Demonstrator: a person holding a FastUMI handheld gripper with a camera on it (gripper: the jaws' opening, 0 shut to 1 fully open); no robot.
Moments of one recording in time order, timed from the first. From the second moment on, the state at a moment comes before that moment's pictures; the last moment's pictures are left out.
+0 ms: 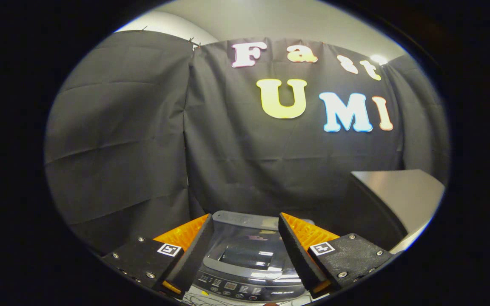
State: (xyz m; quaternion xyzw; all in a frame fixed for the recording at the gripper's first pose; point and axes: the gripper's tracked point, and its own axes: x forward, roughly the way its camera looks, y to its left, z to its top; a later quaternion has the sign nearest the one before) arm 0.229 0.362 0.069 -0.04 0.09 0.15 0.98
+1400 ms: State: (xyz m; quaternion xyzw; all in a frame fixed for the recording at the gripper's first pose) arm 0.042 0.000 0.128 -0.03 0.01 0.03 1.00
